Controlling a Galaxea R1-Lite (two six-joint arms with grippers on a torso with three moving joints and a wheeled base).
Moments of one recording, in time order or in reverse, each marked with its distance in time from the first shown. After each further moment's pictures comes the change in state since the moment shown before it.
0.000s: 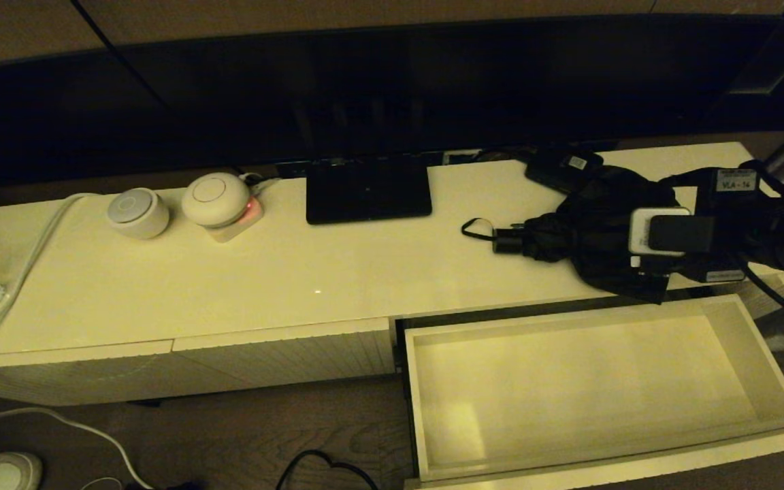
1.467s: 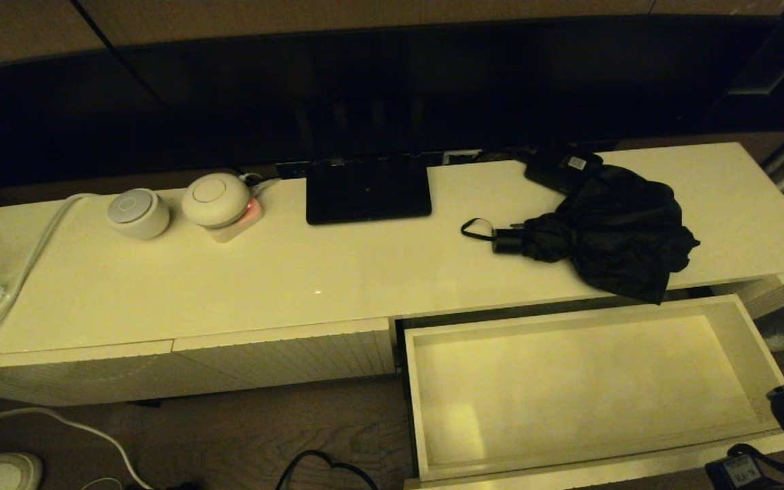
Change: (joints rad) left arm 0.000 0.000 0.000 0.000 0.000 0.000; right arm 0.104 -0.172 0.653 0.289 0.327 0.075
